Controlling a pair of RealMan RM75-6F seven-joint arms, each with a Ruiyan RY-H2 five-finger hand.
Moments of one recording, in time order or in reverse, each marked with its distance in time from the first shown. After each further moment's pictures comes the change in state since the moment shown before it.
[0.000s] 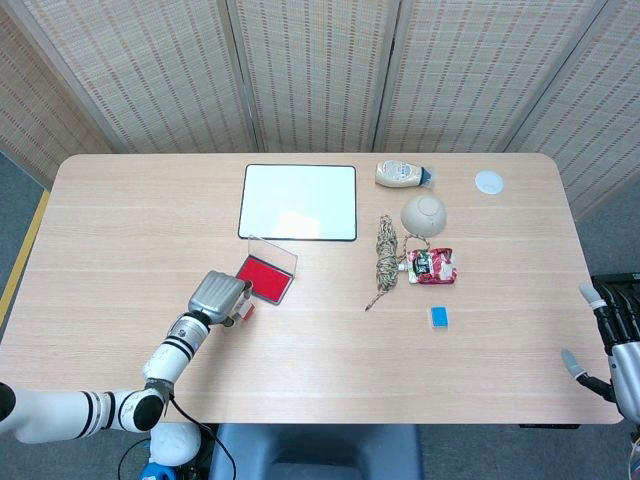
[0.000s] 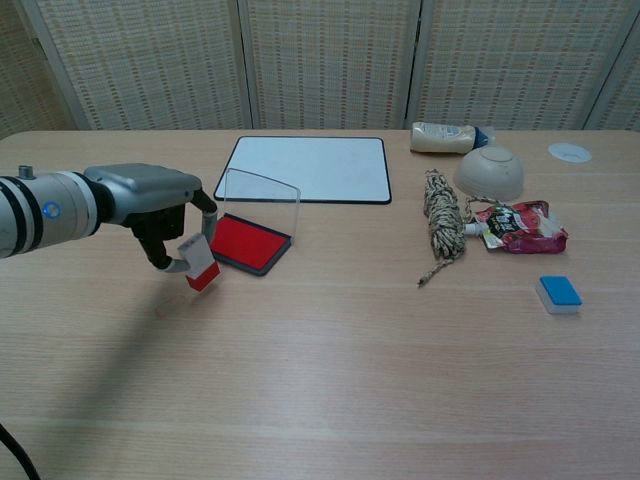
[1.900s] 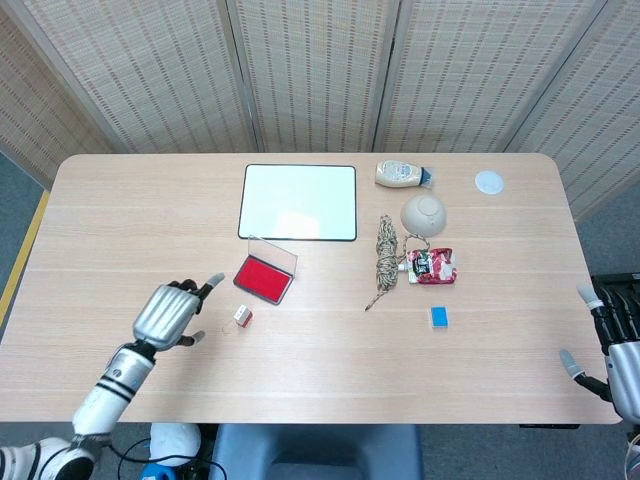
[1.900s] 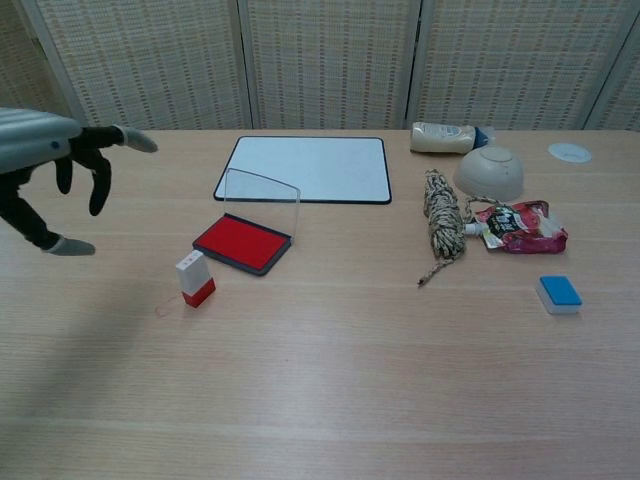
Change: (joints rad) left arm 0.320 0.276 0.107 -0.295 0.499 0.353 -0.144; right arm 0.002 -0.014 0.002 -0.007 0.011 -0.013 -0.040
